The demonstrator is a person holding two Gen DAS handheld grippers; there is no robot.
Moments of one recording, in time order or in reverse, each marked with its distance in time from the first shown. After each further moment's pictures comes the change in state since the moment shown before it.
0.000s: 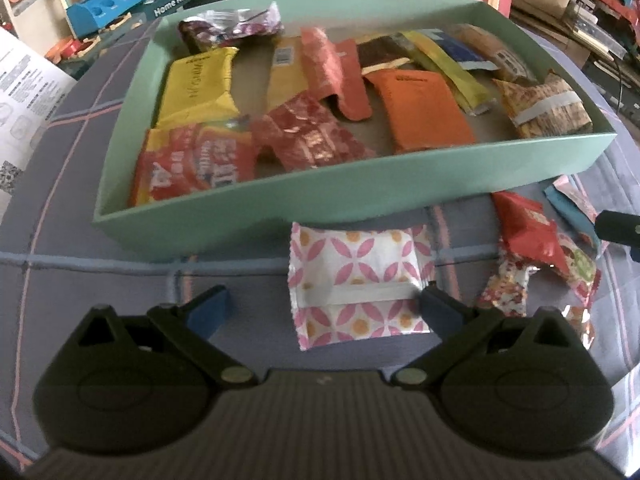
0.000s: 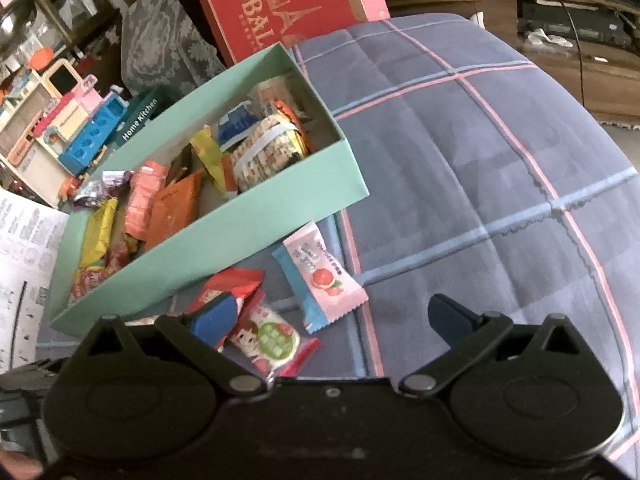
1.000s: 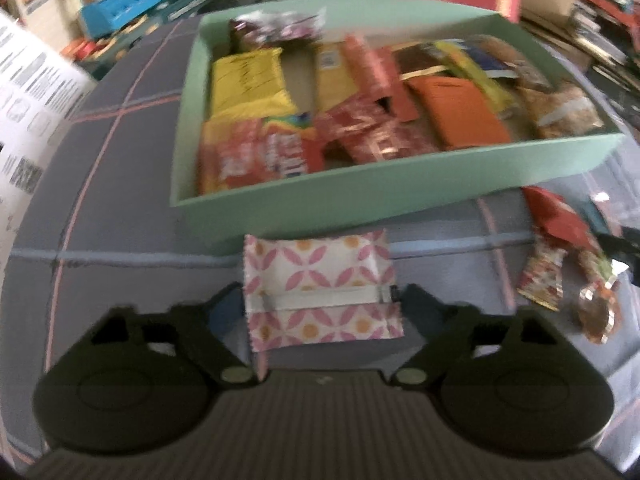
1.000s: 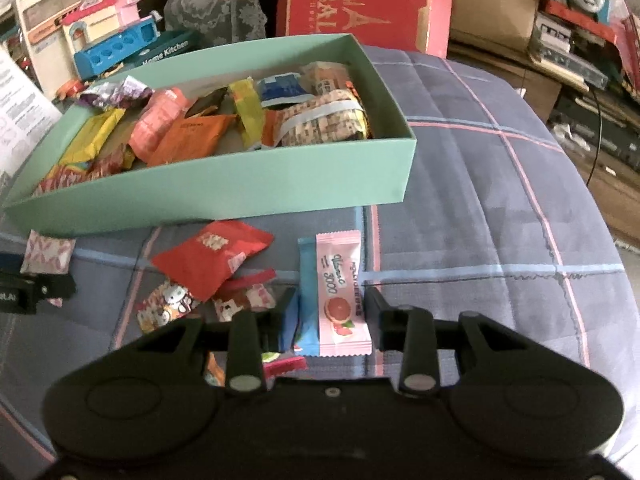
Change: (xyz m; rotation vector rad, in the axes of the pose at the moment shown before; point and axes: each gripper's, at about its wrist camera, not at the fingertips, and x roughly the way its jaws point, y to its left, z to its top) left arm -0.011 0.034 -0.014 0.030 -0.035 -0.014; right arm 0.006 0.046 -0.029 -0.343 -0.060 -0.137
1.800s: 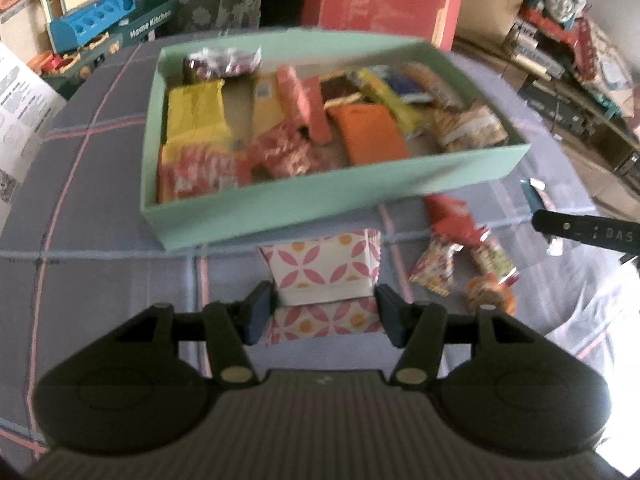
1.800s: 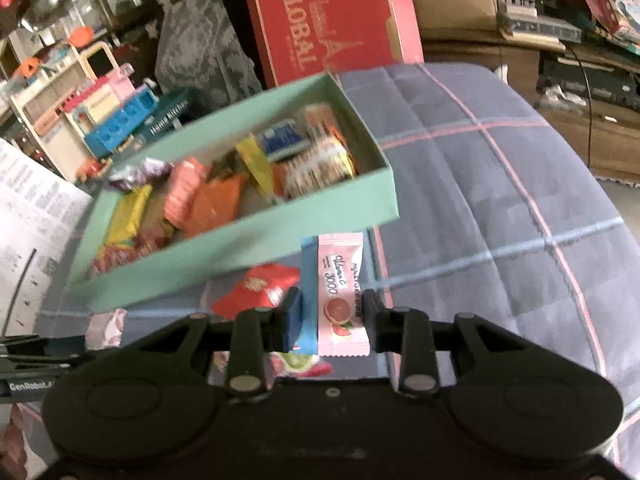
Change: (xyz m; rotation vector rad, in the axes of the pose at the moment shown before) left arm -0.060 -0.016 -0.004 -0.005 -0.052 -0.163; right arm -0.053 -0.034 0.007 0.241 -0.053 0.145
